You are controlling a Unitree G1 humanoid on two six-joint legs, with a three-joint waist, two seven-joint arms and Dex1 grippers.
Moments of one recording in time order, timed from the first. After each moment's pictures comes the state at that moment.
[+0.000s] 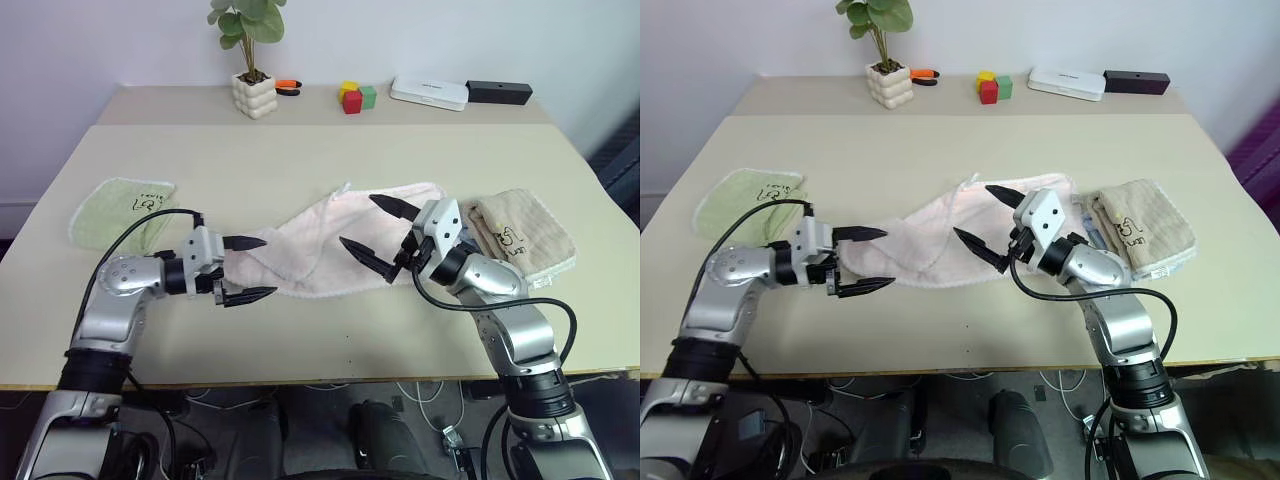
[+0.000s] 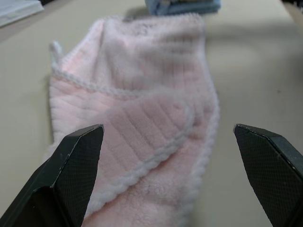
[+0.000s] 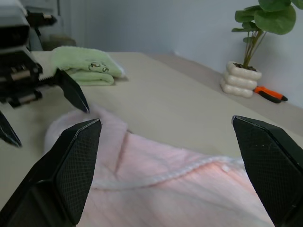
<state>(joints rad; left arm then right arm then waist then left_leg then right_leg) -0.39 0.62 -0.03 0.22 -0.28 -0.10 -1.26 -0.29 -0.41 0.06 -0.24 0.30 0.18 0.70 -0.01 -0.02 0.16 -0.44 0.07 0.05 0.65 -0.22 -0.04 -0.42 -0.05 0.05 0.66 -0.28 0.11</state>
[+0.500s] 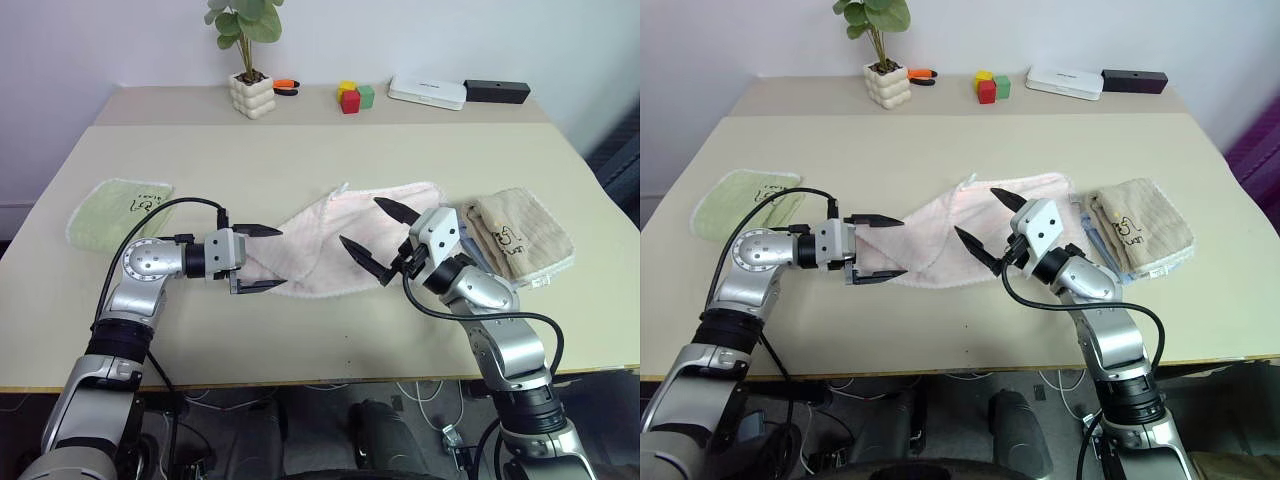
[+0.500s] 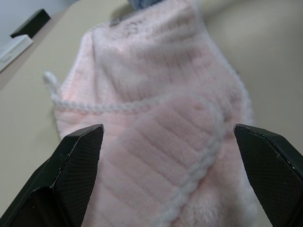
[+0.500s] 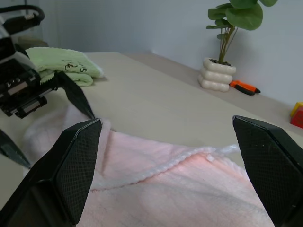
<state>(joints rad) -0.56 0.58 -0.11 0.52 -0.14 -0.50 -1.27 -0.24 -0.35 0.07 -0.28 0.25 0.15 0.59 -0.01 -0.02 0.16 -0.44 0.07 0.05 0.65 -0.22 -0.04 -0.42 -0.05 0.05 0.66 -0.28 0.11</state>
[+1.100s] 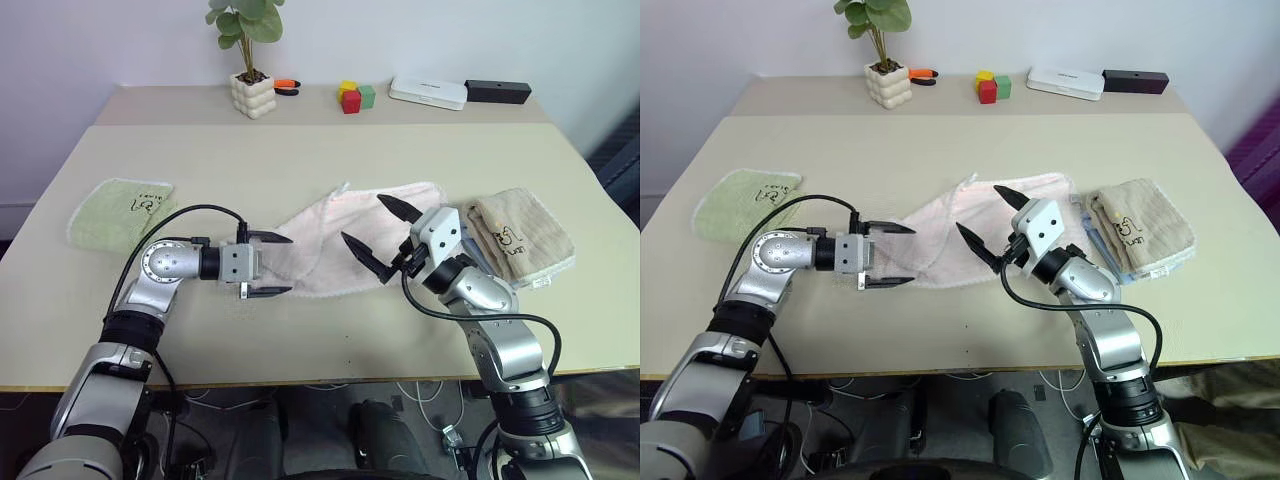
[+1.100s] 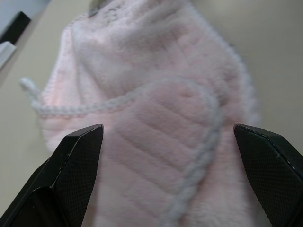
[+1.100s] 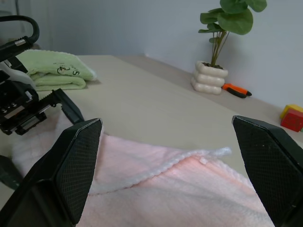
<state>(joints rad) -0.62 0.56 -0.18 0.62 -0.01 -0.66 -1.17 -0.24 -0.34 0.07 -0.28 0.24 0.13 0.57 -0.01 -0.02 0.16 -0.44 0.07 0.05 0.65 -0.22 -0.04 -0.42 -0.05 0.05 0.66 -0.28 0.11</state>
